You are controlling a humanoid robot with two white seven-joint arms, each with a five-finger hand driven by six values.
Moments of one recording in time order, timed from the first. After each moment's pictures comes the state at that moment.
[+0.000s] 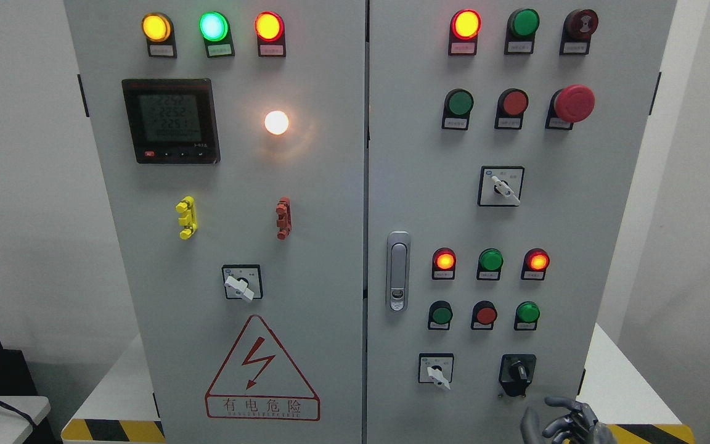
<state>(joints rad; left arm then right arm) 0.00 -0.09 0.08 0.06 0.00 -0.16 0.05 -0.11 0.12 0.00 -1.74 0.33 0.18 -0.37</state>
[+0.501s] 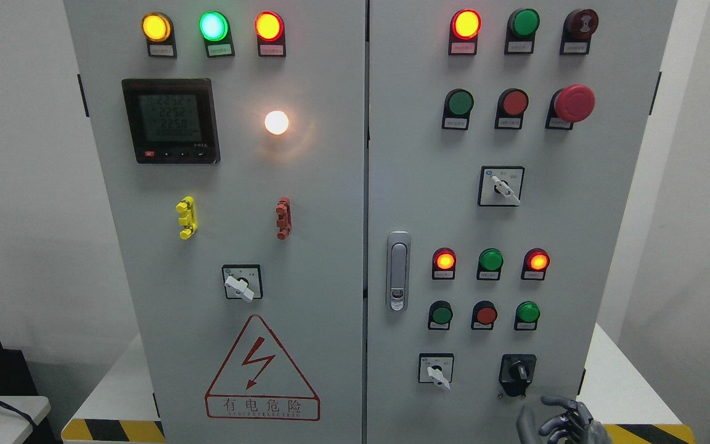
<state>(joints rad) 0.00 -0.09 0.08 0.06 0.00 -0.16 0.05 -0.12 0.13 0.00 -1.71 0.33 0.18 -0.38</state>
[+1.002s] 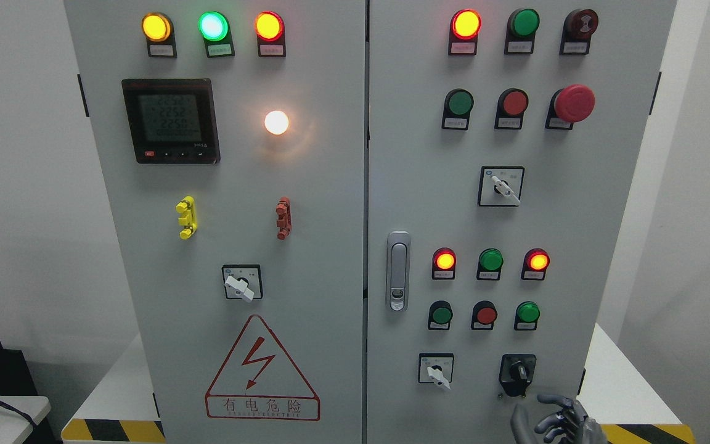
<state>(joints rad) 0.00 -0.09 0.08 0.06 0.00 -0.16 0.05 -0.15 0.13 0.00 -1.68 0.33 0.18 -0.38</state>
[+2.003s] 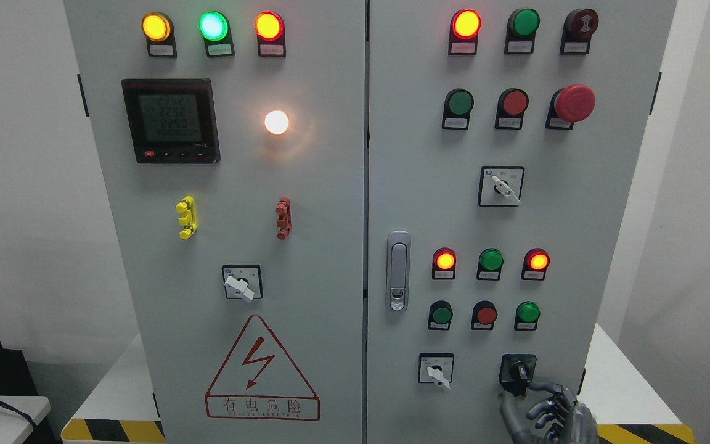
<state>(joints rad) 0.00 -0.09 0.08 0.06 0.00 -0.16 0.05 -0.21 0.13 0.00 -1.63 0.33 0.18 -0.38</state>
